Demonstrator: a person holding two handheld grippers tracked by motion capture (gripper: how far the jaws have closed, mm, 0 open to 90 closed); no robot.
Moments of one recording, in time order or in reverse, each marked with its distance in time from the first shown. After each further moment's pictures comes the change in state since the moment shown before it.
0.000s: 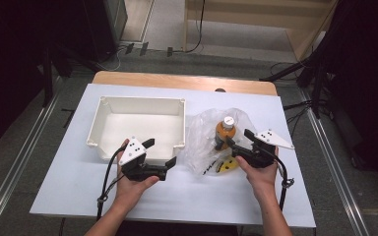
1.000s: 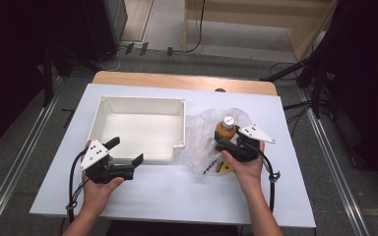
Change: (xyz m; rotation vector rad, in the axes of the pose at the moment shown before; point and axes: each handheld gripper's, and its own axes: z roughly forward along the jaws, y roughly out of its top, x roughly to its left) left arm 0.045 -0.005 -0.063 -0.040 0.134 0.014; right arm 0.020 0.001 0.036 0.014 -0.054 0.005
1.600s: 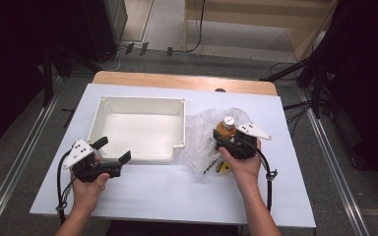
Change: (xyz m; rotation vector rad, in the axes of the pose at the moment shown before) left arm 0.026 -0.006 -0.012 -0.029 0.028 -0.076; right arm 0.003 0.005 0.006 0.034 -0.012 0.032
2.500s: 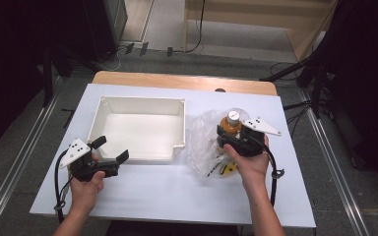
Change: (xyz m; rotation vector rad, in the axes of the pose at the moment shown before) left arm 0.005 0.000 -0.002 -0.007 -0.016 -0.016; right arm 0.006 0.029 -0.029 -0.016 -0.004 -0.030
